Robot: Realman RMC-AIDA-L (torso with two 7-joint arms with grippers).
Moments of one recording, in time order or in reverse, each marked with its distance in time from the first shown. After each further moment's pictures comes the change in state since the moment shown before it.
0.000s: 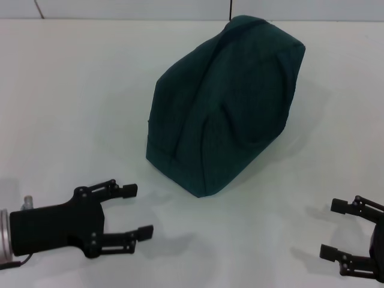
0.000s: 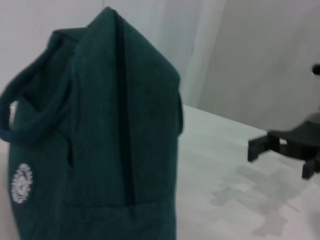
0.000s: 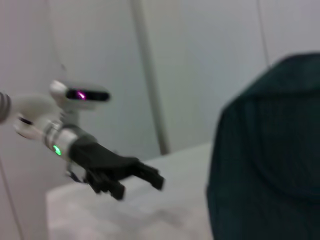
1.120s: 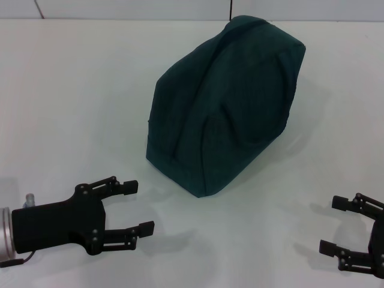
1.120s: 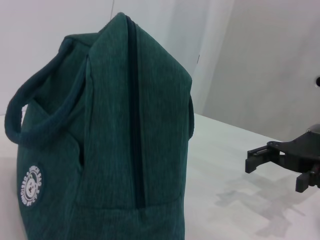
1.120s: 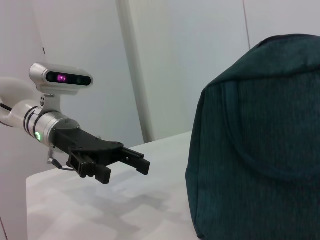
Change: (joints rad) left arm -0.035 0.002 -0.045 -0.069 0.015 0.004 0.041; right arm 0.006 0.001 0.001 0.015 0.003 0.042 -0.026
